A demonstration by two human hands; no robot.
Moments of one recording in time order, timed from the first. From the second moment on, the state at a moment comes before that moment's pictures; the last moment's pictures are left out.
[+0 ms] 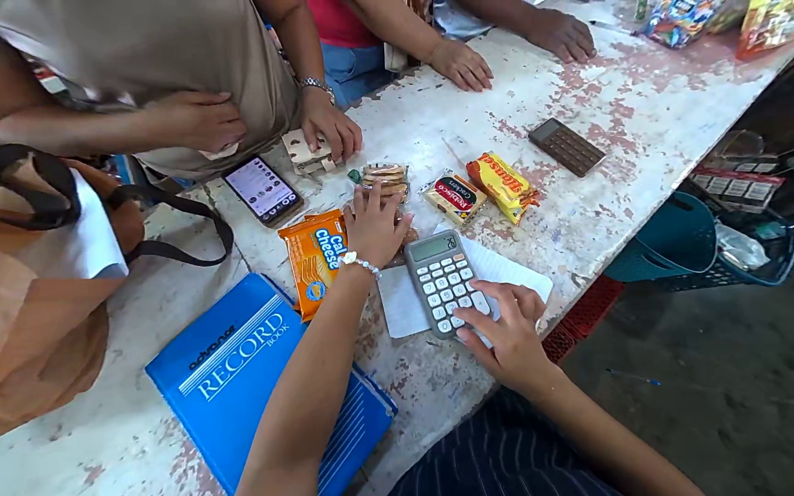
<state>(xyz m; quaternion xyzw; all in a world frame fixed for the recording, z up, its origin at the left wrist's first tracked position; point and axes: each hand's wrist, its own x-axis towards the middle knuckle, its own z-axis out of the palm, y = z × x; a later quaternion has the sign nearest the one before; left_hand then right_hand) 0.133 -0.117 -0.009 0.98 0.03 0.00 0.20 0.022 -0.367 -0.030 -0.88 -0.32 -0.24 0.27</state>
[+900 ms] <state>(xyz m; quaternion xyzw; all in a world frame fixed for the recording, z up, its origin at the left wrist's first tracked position) 0.131 -0.116 -0.016 0.98 0.02 0.03 0.20 0.027 -0.345 -0.016 -0.89 -0.32 -0.21 0.25</state>
